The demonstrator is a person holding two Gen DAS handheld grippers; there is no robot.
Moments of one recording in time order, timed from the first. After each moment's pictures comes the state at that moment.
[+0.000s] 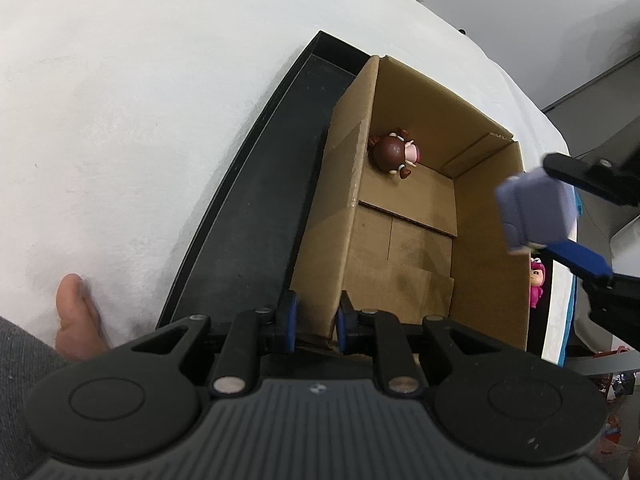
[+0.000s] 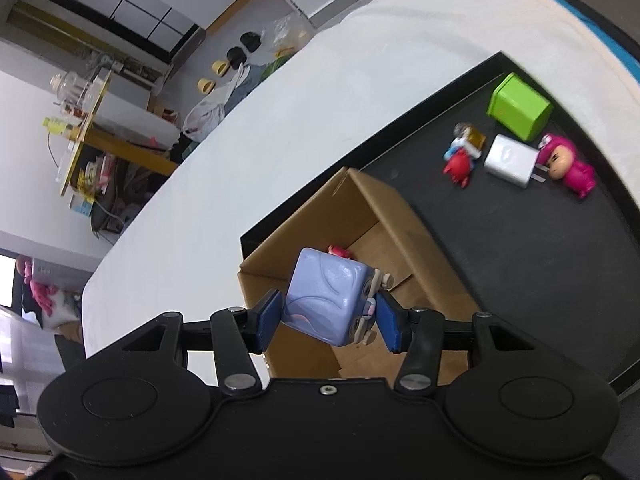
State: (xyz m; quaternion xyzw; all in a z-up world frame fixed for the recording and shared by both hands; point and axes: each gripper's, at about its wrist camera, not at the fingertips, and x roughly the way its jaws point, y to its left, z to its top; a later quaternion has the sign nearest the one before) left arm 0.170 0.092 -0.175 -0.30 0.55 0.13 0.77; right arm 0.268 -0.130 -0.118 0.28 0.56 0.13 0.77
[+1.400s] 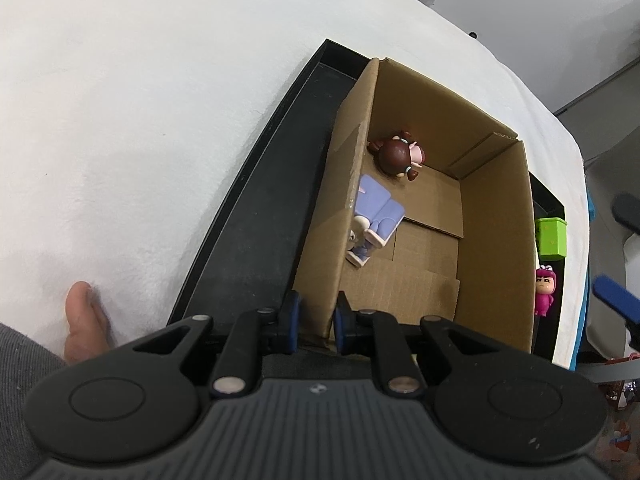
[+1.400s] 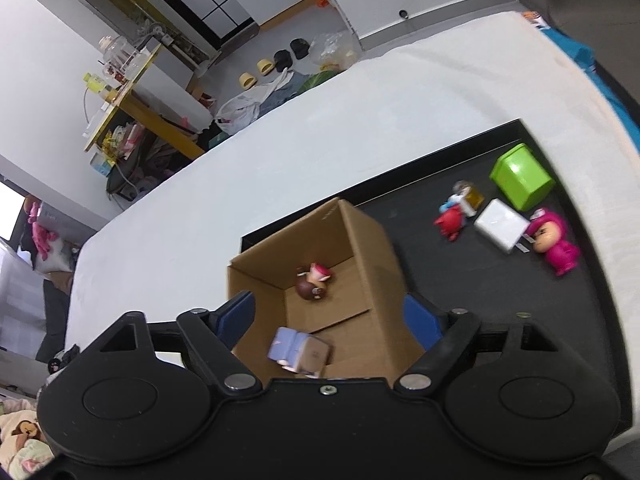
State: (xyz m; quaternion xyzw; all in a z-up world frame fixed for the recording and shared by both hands) left arm 0.173 0.088 -0.168 -0.29 0.55 0.16 0.77; right arm 0.259 -0.171 -0.092 0.19 0.51 0.18 0.82
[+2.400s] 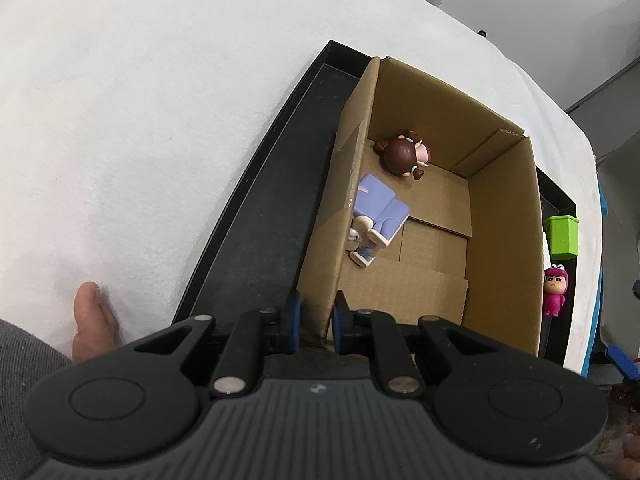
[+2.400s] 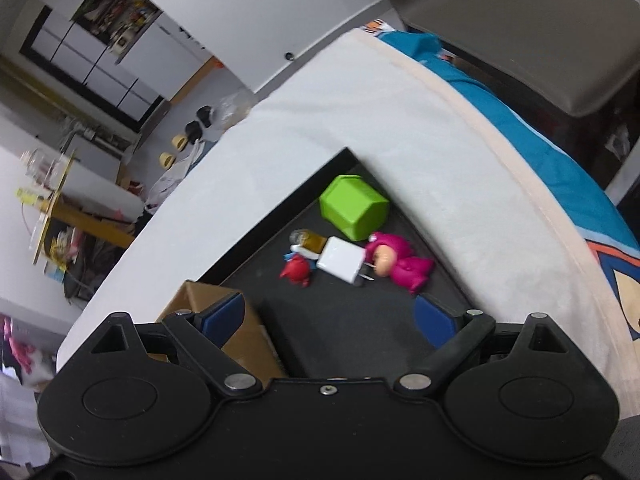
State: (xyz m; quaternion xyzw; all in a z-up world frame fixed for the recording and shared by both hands) left arm 0.177 0.081 -0.167 -0.27 0.56 0.18 0.76; right arm 0.264 -0.293 -0.143 0.30 0.49 0.05 0.82
